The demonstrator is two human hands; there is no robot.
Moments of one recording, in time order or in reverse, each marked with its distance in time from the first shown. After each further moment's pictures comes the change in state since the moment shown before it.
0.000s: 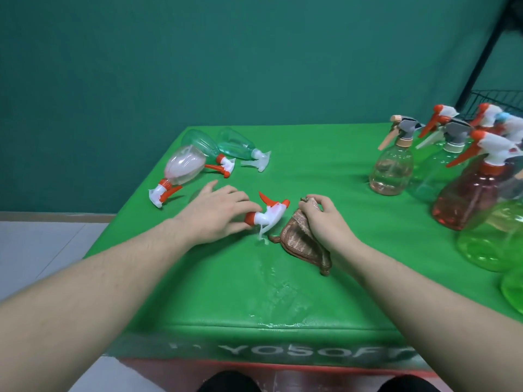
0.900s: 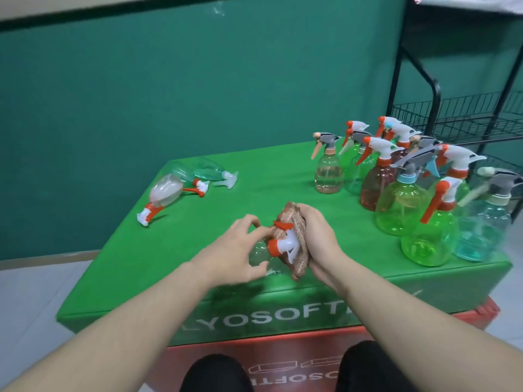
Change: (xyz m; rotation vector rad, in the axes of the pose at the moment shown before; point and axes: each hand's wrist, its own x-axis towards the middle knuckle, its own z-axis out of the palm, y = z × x) left_hand -0.042 0.164 -0.036 -0.285 0.003 0.011; right_hand -0.103 0.010 -0.066 0.528 0.070 -0.055
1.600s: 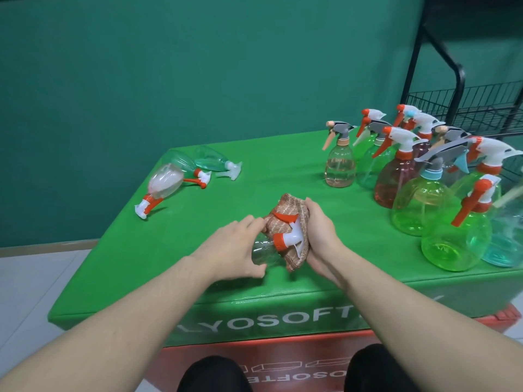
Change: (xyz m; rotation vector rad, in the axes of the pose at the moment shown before) left_hand 0.016 -0.022 0.005 0.112 -0.054 -0.062; right_hand 0.021 0.006 0.020 0.099 -0.061 0.174
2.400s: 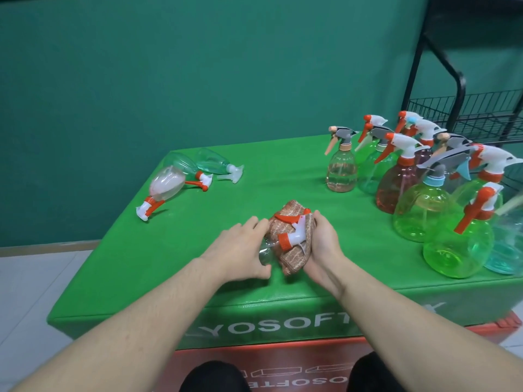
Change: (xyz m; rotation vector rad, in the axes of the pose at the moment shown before) left_hand 0.008 0.008 0.000 0.028 0.016 -0.041; right_hand -0.002 0.009 -0.001 0.192 0.061 0.063
